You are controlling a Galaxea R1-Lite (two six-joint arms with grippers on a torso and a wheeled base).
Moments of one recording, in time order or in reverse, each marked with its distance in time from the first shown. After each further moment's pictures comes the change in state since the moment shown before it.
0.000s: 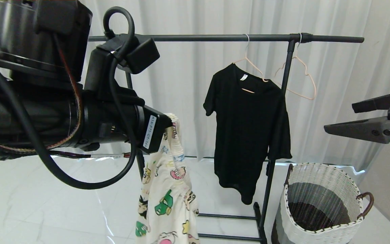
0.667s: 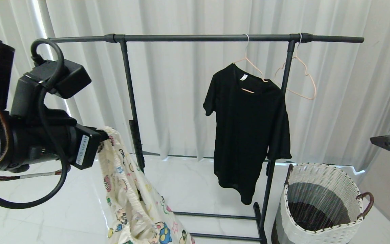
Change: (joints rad) left arm 0.264 -0.189 0.233 0.001 0.053 0.109; right arm -0.295 -0.035 0.263 -0.159 -0.457 -0.025
